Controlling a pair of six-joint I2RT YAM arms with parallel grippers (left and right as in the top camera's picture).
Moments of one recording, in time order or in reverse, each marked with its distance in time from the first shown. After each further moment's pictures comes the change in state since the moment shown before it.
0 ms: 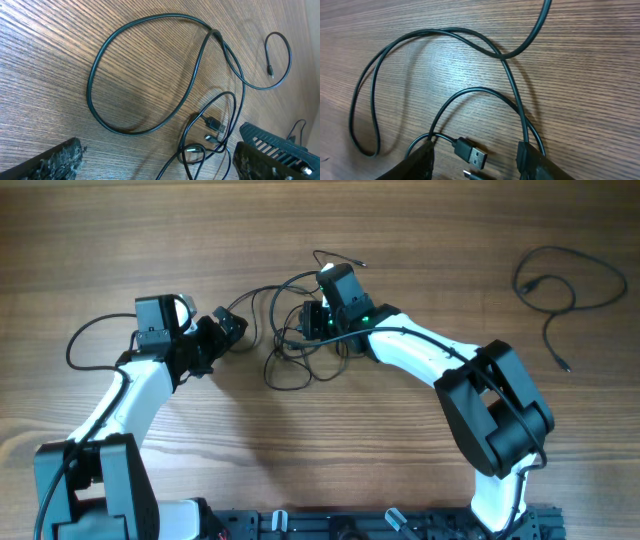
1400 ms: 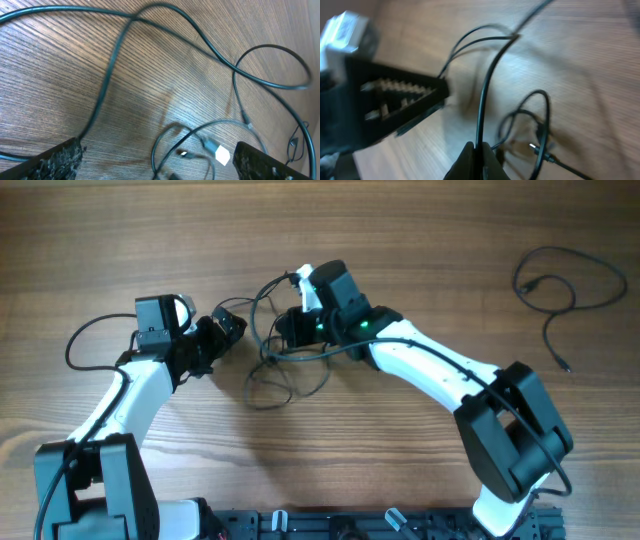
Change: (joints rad) left arm 0.000 0.000 0.000 -0.001 -0.011 0.000; right arm 0.064 -0.119 0.002 -0.008 -0.317 0.000
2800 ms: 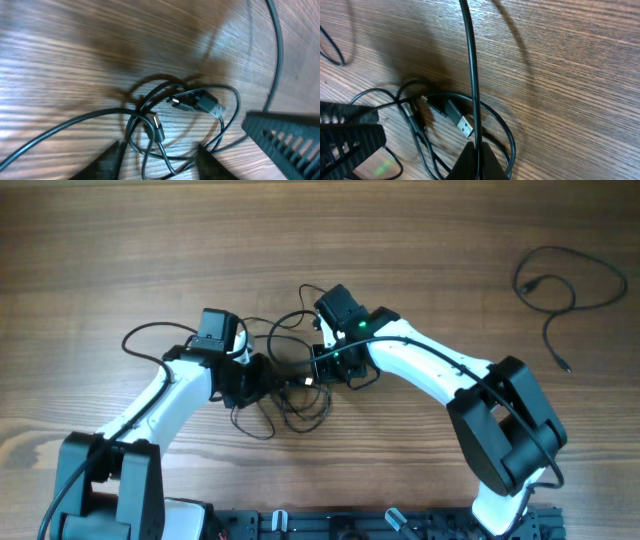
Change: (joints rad) left arm -0.281 0.000 0.004 -0.348 0.013 0.073; right arm -0.013 0.037 -0.003 -0.504 0.063 -0.038
